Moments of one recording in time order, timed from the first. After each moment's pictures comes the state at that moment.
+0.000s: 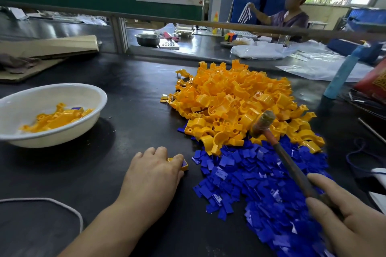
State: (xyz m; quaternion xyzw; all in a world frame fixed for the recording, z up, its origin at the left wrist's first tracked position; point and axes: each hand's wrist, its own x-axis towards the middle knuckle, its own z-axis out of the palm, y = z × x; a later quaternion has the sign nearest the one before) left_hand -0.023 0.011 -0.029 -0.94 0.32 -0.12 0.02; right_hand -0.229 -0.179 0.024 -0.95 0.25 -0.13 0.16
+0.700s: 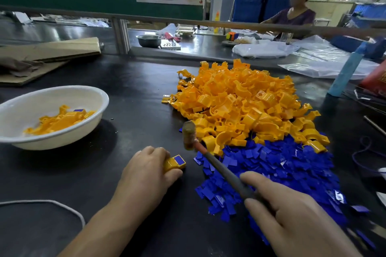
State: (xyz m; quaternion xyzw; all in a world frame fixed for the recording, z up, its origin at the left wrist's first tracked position) left_hand -0.012 0.022 -0.031 -0.95 0.24 -0.07 -0.21; right_hand -0.193 -0.151 0.036 -0.96 0.10 -0.12 0.24
